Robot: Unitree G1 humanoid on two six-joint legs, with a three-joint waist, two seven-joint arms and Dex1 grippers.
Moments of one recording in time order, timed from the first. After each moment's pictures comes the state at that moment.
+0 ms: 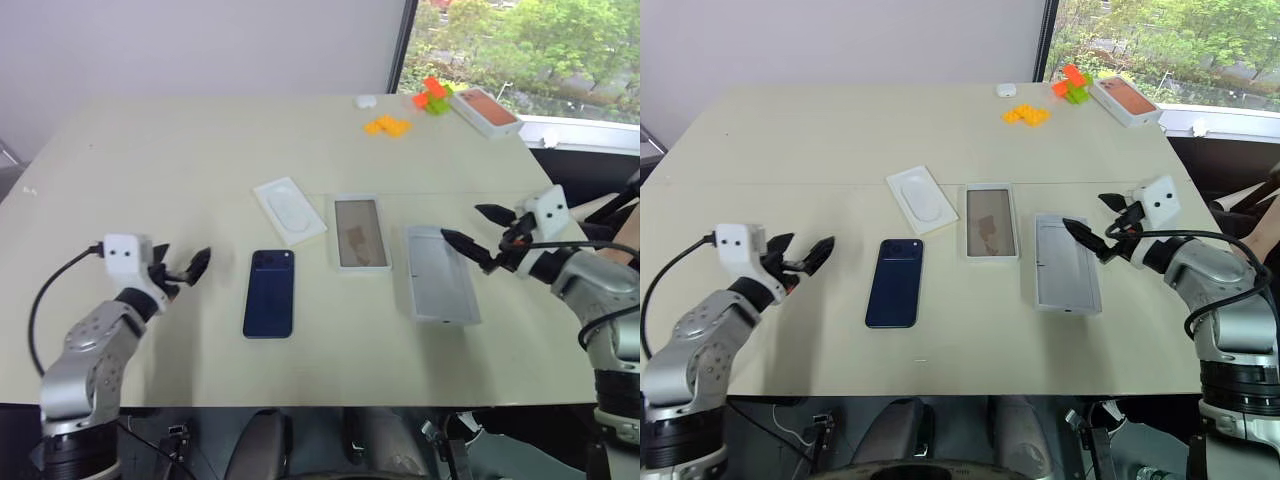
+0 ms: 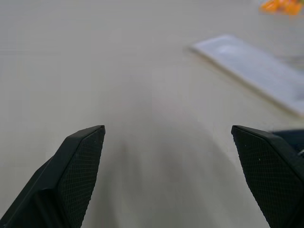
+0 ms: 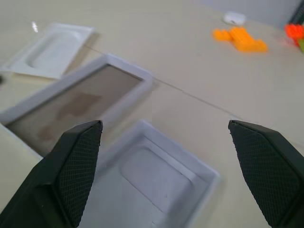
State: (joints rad) left arm -0.14 0.34 0.34 -0.32 -0.54 0.70 -0.28; right arm -0.26 -0.70 -0.23 -0.19 0.42 0.50 0.75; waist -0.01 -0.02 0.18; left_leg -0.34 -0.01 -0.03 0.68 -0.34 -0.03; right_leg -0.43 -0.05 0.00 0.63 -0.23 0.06
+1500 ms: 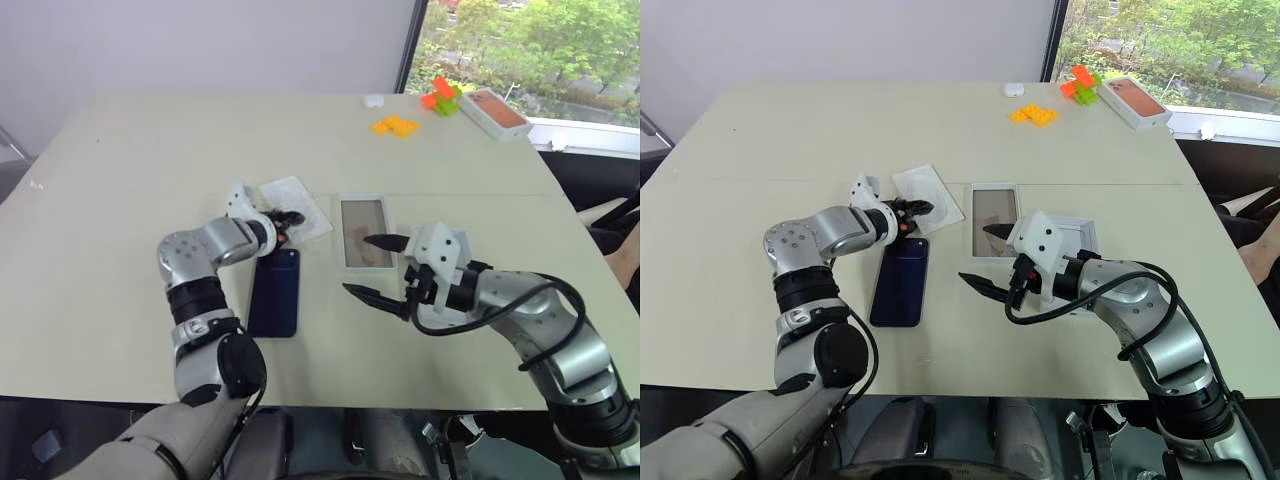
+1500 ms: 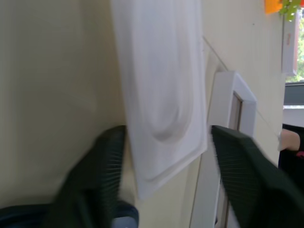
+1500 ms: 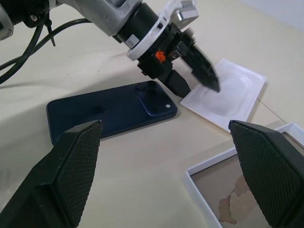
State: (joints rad) left arm -0.86 -0.06 0.71 0.28 -0.84 1.30 0.41; right arm -0.24 -0.64 0.08 -0.55 0.41 0.58 0.75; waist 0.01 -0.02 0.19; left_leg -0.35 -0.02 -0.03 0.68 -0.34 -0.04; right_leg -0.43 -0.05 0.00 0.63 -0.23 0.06
